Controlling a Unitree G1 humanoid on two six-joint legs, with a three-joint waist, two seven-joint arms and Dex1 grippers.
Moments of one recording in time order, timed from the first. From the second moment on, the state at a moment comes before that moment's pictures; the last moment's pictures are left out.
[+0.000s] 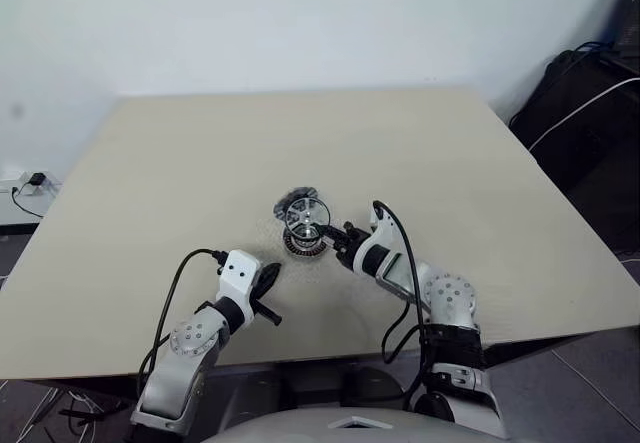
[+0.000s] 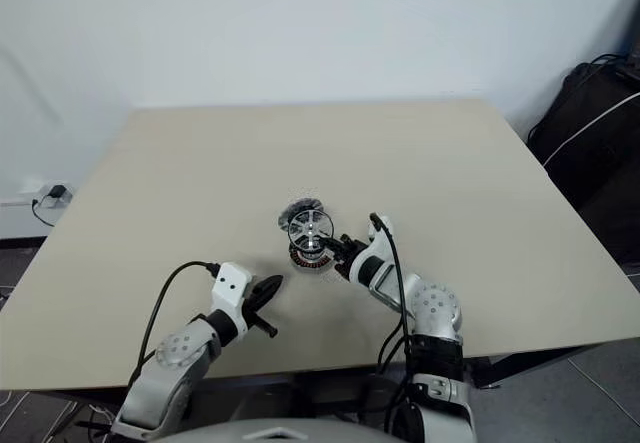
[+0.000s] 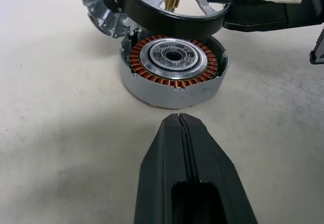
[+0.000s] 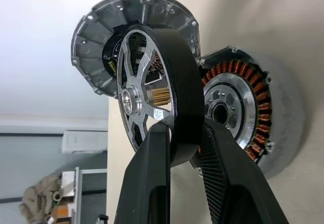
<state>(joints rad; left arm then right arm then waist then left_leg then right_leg) 0.23 0.25 -0.18 -0.24 -0.12 0.28 -0.41 -0.27 0.11 -0.28 0.11 1.04 1.05 -0.06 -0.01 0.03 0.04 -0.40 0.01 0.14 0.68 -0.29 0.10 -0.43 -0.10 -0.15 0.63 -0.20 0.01</state>
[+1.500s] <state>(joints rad) 0.24 0.24 -0.18 -0.24 -0.12 0.27 -0.39 -0.24 0.10 -0.28 0.13 1.03 1.06 -0.07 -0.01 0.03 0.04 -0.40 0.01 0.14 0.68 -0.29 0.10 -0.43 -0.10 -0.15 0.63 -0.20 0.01</state>
